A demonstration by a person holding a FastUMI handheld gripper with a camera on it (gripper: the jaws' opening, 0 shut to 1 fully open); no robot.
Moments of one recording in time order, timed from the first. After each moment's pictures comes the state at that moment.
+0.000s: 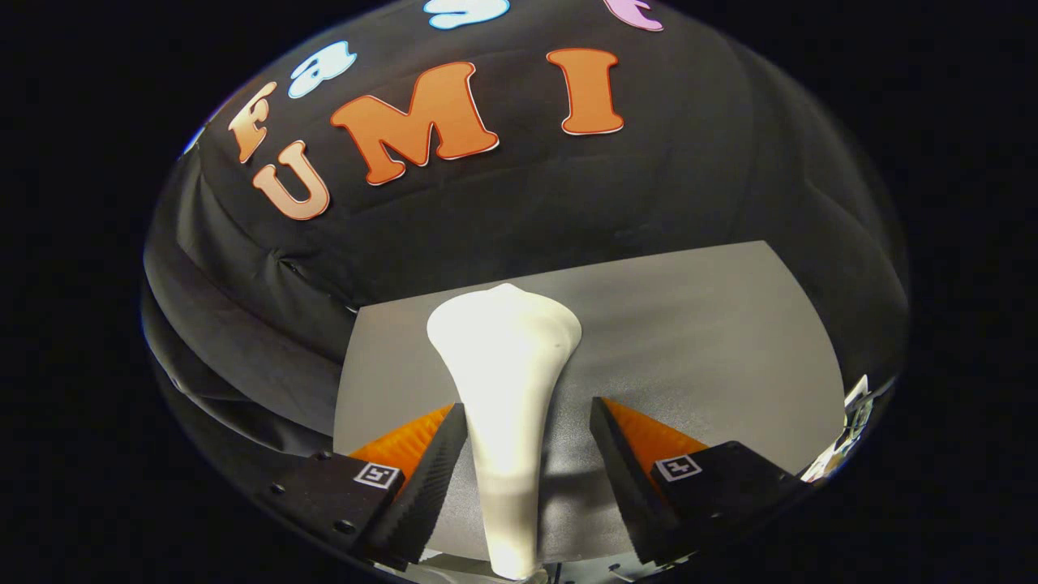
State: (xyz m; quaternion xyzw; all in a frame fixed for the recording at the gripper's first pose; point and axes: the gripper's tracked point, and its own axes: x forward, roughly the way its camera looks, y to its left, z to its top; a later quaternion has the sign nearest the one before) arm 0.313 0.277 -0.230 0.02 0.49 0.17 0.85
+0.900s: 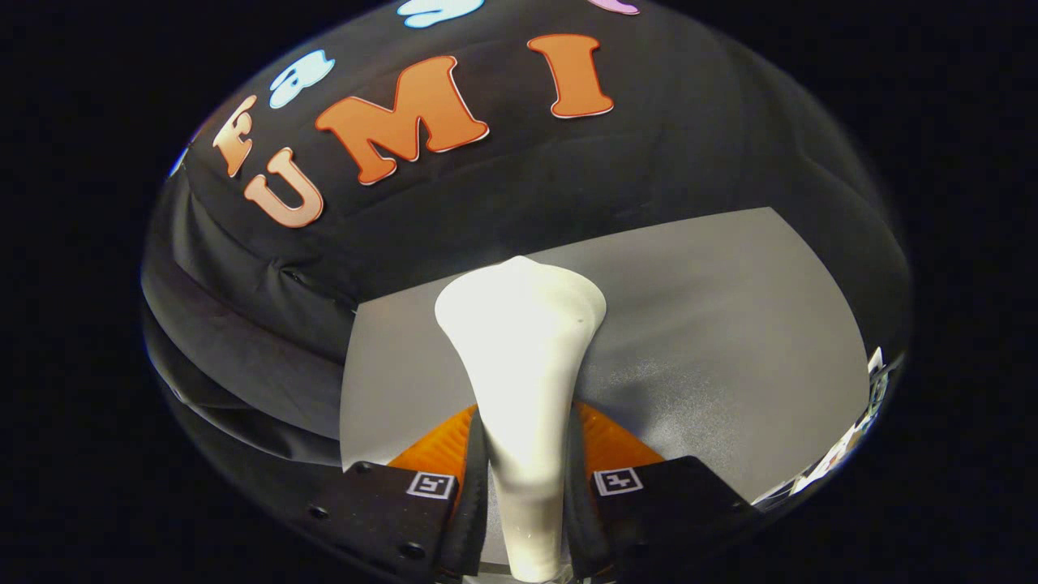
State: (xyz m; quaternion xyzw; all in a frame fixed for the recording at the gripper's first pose) arm 0.307 0.281 -0.235 0.06 0.49 0.15 0.86
